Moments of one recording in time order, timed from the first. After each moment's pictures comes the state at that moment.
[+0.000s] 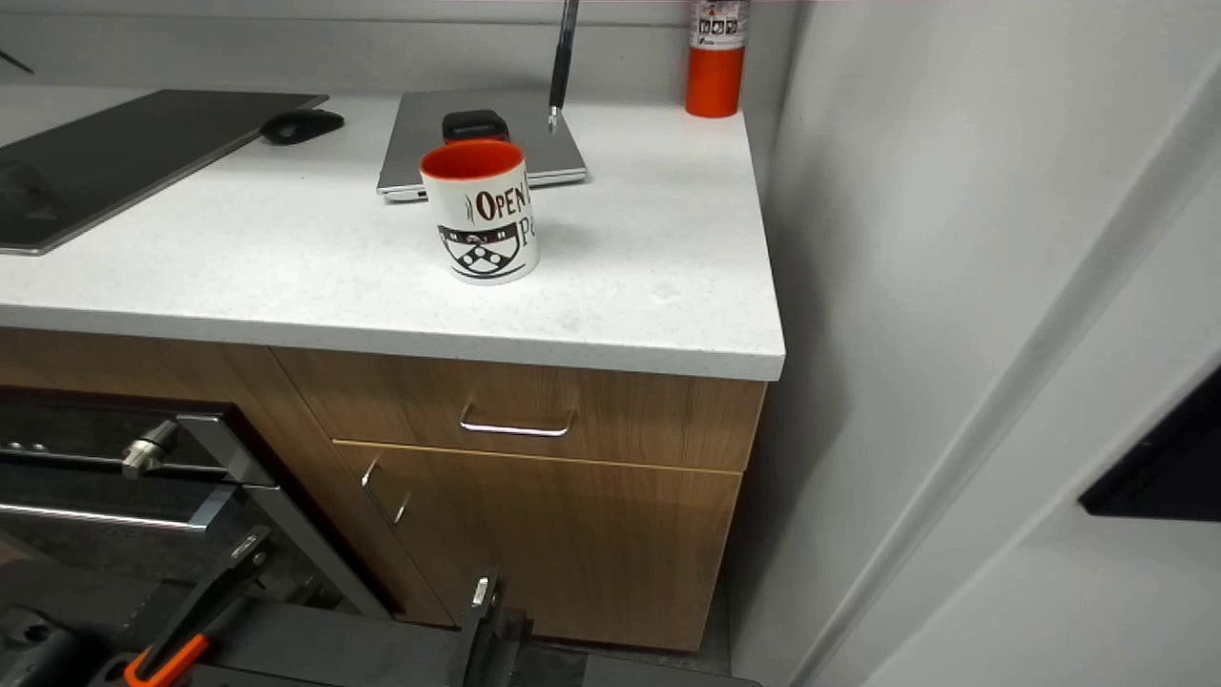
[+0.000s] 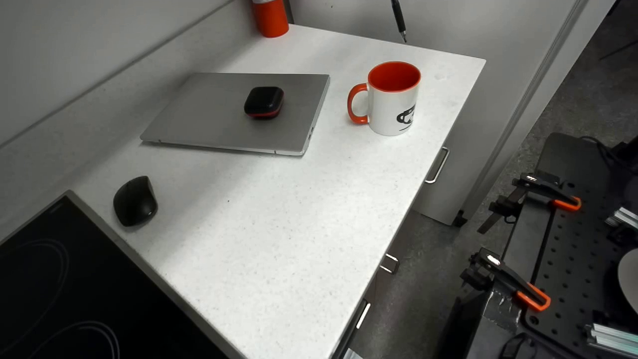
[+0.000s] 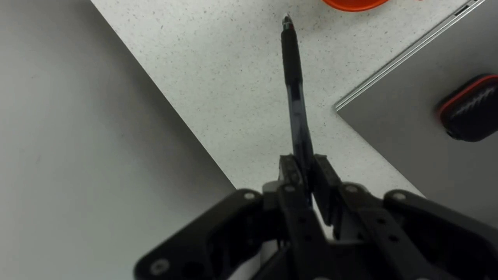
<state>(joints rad) -0.15 -0.21 -0.03 -2.27 -0.19 2.37 0.36</state>
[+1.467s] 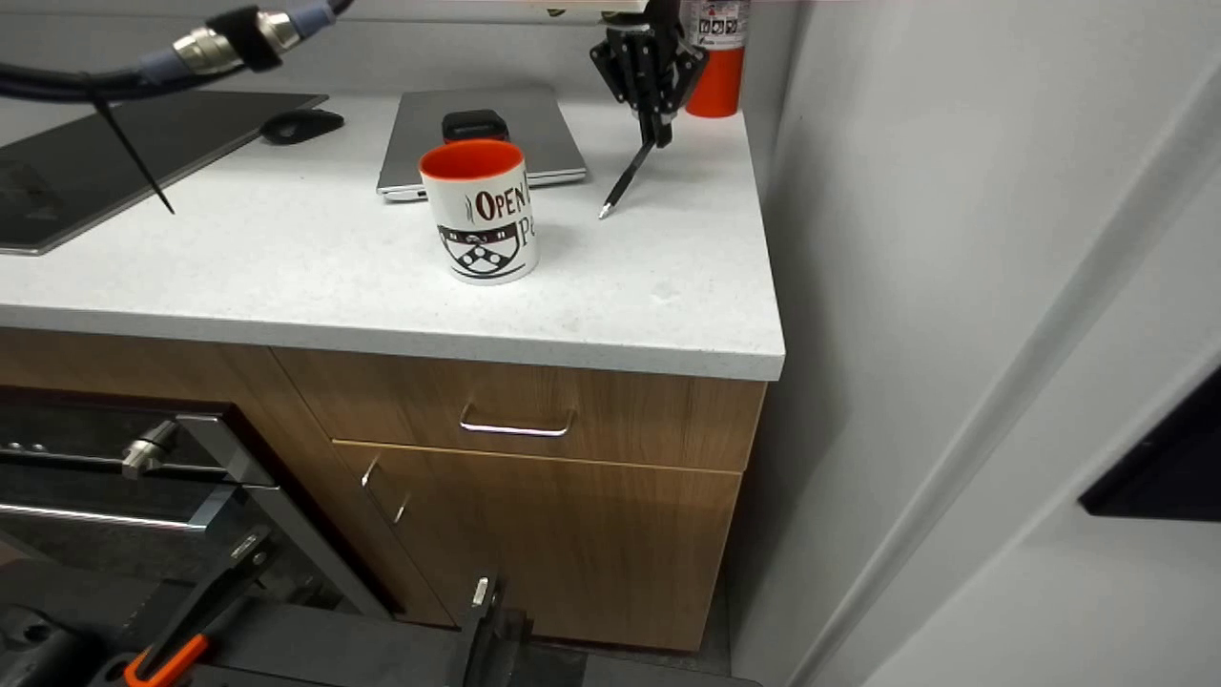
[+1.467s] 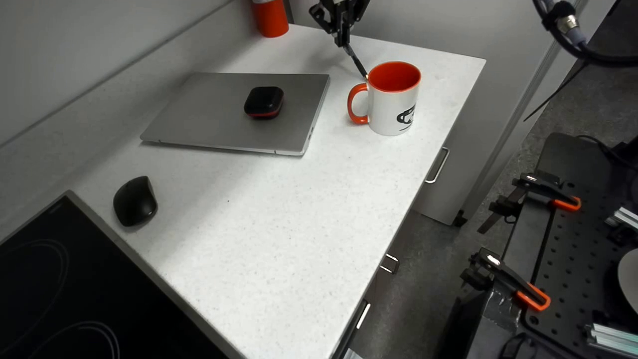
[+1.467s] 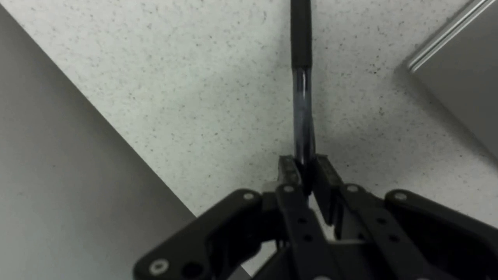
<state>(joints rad) -0.13 0.41 -0.10 -1.85 -0.11 2.44 0.36</state>
